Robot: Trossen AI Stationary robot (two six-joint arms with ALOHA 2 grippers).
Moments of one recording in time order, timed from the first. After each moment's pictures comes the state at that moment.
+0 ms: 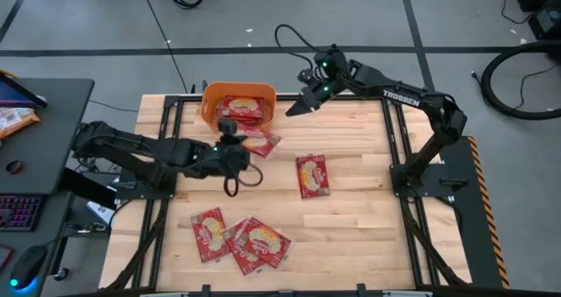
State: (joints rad) left arm -0.20 1.33 1.19 -0.74 -0.91 0.44; right arm -0.56 1.62 1.47 -0.42 -0.92 0.72
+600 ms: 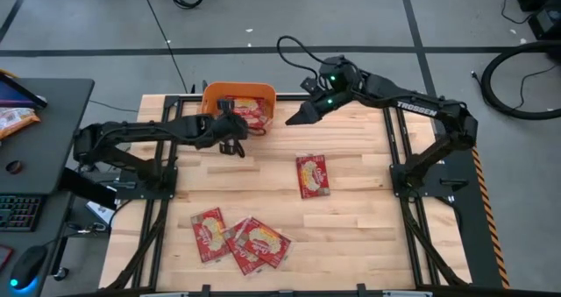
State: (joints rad) left arm 0.23 1.33 0.98 -0.56 -0.63 0.59; right arm -0.39 1.50 1.47 -0.46 -0.63 0.70
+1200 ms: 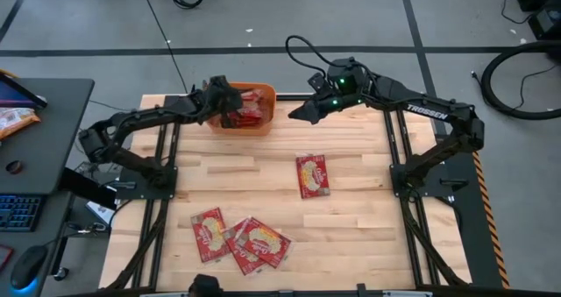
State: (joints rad) left arm 0.63 1.41 0.89 -0.19 -0.38 0.75; right arm -0.35 1.43 1.47 -0.49 -0.38 0.68
